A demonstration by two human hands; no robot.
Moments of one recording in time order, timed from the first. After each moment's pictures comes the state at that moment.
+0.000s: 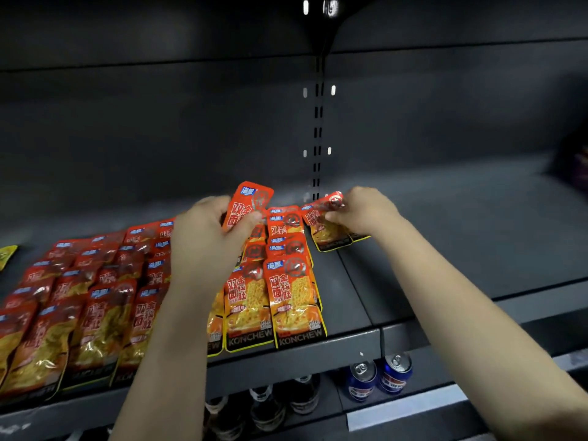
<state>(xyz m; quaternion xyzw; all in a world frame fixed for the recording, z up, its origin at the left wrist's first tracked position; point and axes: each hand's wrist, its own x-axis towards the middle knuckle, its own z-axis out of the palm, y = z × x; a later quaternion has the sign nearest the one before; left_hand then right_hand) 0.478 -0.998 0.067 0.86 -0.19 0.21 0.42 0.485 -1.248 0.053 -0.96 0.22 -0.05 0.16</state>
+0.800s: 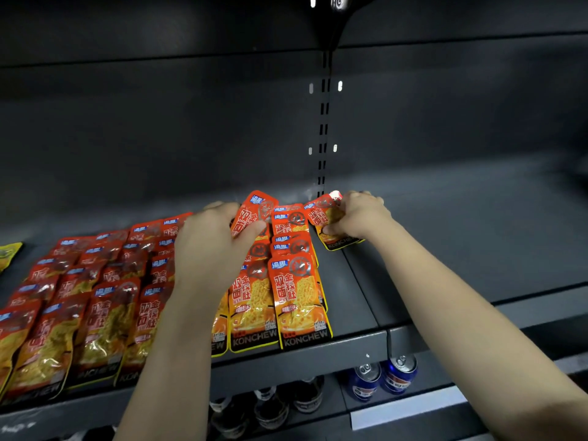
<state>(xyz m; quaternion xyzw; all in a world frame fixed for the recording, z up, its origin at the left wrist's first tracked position) 0.484 -0.997 0.061 0.90 -0.20 0.21 0.31 0.505 -1.243 0.036 -0.96 0.26 0.00 0.14</state>
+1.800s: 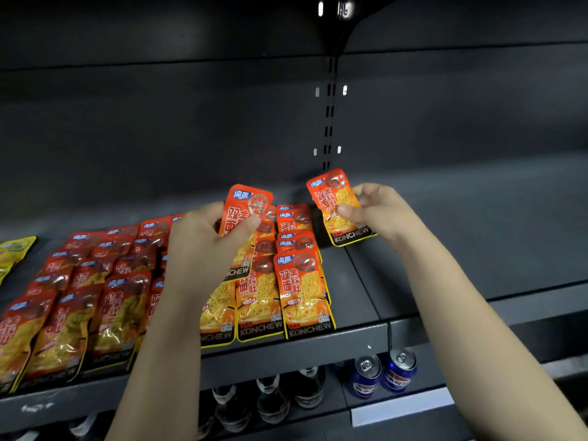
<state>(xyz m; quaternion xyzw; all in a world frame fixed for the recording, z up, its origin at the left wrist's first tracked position) 0.464 -0.974 0.069 0.85 -0.17 0.13 0.48 0.453 -1.241 0.051 -0.78 0.10 -0.12 0.60</state>
